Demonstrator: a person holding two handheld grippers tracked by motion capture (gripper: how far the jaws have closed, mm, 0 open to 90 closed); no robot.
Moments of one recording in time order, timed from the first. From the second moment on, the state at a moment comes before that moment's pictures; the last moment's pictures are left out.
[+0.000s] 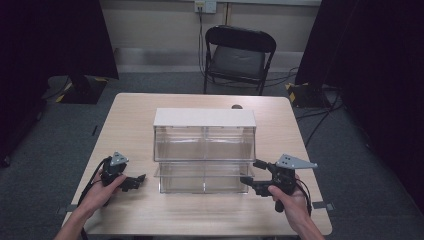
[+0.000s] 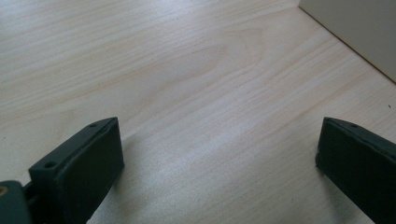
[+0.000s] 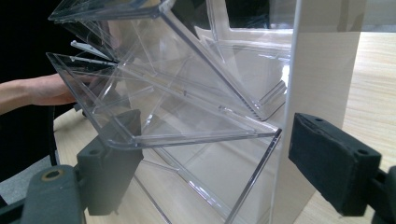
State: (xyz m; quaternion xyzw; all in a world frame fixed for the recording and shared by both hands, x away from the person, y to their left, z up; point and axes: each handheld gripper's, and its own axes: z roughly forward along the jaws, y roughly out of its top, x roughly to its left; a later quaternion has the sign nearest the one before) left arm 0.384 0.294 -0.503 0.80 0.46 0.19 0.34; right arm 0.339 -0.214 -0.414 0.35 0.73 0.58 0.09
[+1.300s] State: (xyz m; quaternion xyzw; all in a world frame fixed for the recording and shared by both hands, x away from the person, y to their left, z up) left arm 0.384 0.295 -0.503 0.80 0.46 0.20 0.33; right arm 0.356 -0.204 -0.403 0.35 0.73 0.58 0.09
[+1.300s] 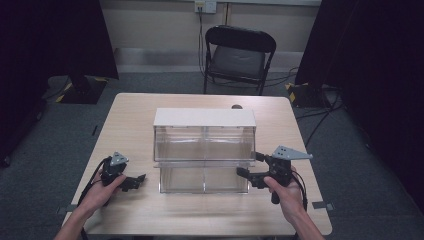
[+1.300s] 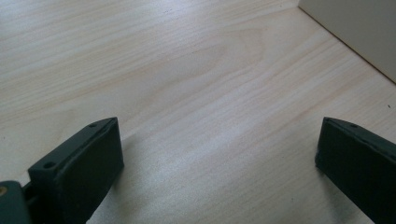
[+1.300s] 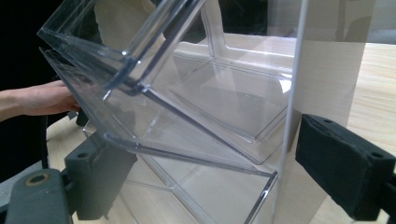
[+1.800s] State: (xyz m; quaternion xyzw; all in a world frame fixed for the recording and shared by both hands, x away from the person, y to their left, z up) left arm 0.384 0.294 -0.503 0.80 0.46 0.20 0.34; right arm 0.357 -0.203 -0.405 0.35 0.73 0.58 0.09
